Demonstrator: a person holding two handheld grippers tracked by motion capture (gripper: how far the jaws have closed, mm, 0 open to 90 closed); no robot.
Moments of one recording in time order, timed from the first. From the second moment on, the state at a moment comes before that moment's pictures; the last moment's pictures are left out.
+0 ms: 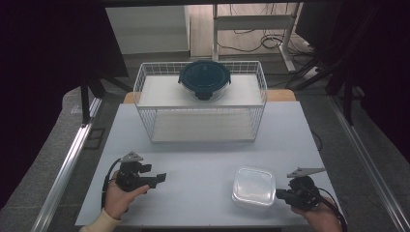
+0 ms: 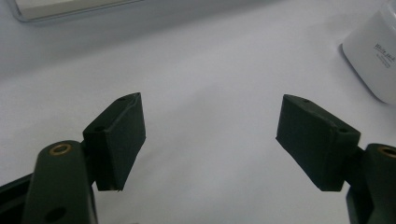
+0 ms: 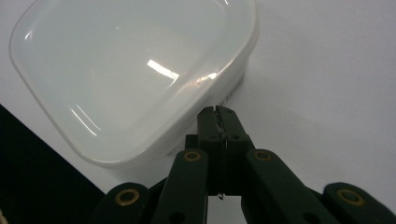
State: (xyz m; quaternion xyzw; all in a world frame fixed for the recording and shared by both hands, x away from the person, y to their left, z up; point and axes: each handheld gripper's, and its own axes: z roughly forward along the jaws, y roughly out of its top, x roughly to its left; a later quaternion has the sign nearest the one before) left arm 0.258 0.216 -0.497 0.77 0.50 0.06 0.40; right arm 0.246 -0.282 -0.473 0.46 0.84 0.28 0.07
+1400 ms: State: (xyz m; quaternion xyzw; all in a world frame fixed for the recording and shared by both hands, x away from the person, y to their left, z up) left arm 0.260 0.221 -0.499 0.76 0.51 0.07 0.40; right arm 0.329 -0.165 -0.478 0.34 0.90 0.28 0.04
